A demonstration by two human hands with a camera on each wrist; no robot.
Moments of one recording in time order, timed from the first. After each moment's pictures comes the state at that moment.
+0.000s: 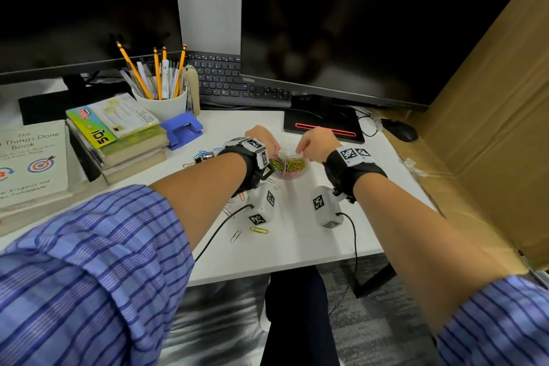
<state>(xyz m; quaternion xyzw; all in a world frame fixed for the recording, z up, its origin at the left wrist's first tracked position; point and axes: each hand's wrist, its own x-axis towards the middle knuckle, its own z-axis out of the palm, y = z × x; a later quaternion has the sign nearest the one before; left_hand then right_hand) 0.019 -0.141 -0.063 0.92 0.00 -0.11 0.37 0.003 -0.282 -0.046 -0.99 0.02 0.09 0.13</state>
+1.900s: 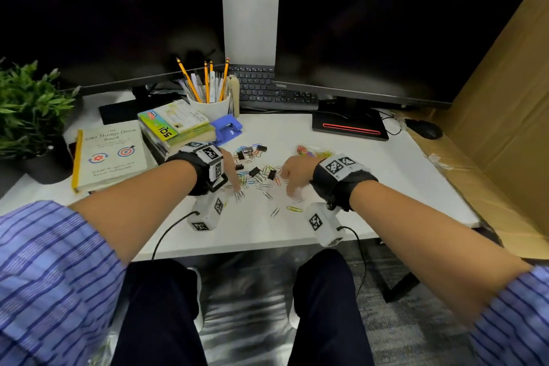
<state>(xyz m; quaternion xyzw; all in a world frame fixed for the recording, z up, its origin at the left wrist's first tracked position) 0.004 0.014 -0.098 0.95 -0.04 -0.28 -0.09 -0.069 -0.179 -0.056 -0.96 -0.13 0.24 0.04</state>
